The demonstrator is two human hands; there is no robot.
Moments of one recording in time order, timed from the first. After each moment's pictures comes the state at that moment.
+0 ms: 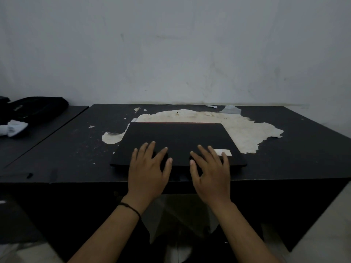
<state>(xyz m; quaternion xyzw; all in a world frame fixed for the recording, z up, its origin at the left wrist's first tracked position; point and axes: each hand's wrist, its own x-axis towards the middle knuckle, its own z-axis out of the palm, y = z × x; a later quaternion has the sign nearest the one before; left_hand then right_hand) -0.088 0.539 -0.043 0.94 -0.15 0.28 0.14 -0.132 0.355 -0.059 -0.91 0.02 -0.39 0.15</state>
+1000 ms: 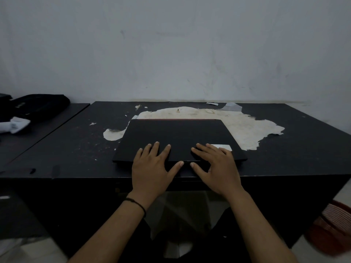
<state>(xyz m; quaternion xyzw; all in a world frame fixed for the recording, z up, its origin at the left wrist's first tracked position) -0.090 0.531 -0.047 0.95 -0.14 0.26 0.07 -0.131 0.322 -0.042 -0.95 -0.04 -0.27 0.13</state>
